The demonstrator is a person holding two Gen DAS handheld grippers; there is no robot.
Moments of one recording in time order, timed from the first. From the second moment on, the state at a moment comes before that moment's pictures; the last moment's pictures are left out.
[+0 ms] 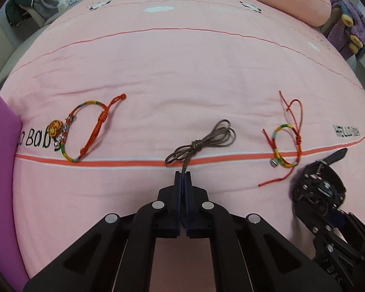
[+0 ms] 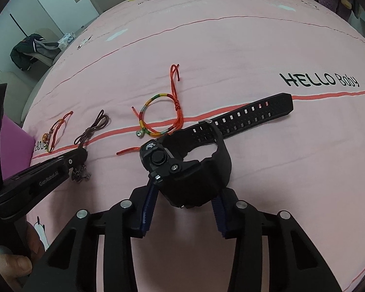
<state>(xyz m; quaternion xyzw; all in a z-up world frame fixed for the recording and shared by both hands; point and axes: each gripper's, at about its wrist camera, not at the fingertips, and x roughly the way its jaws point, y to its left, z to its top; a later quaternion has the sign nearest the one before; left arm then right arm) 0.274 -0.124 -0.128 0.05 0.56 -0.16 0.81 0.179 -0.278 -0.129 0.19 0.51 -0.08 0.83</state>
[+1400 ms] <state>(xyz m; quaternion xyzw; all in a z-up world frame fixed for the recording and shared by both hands) 0.166 -0.023 -0.007 0.01 0.53 -0.16 0.83 0.094 -0.225 -0.033 0.20 0.46 -0.01 0.86</state>
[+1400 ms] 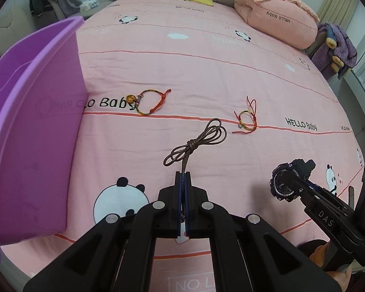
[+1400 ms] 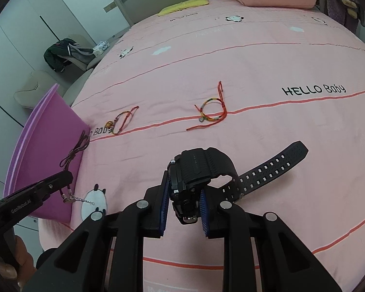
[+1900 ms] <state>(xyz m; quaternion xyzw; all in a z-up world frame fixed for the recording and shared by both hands) 0.151 0.064 0.076 -0.02 0.48 -0.12 0.87 0.108 -0.122 0.068 0.17 0.41 0.10 0.89</state>
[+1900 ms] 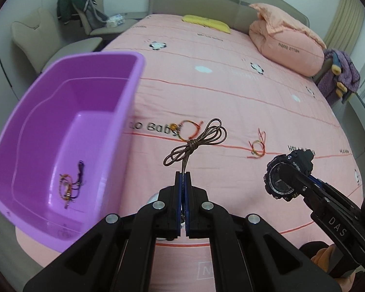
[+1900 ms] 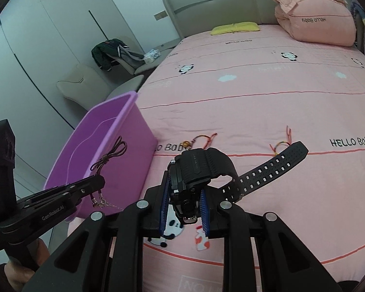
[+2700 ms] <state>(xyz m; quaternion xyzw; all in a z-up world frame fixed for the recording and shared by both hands) 0.203 0.268 0.066 -0.07 0.49 0.06 0.87 0.209 0.105 0.088 0.07 0.44 0.29 0.85</state>
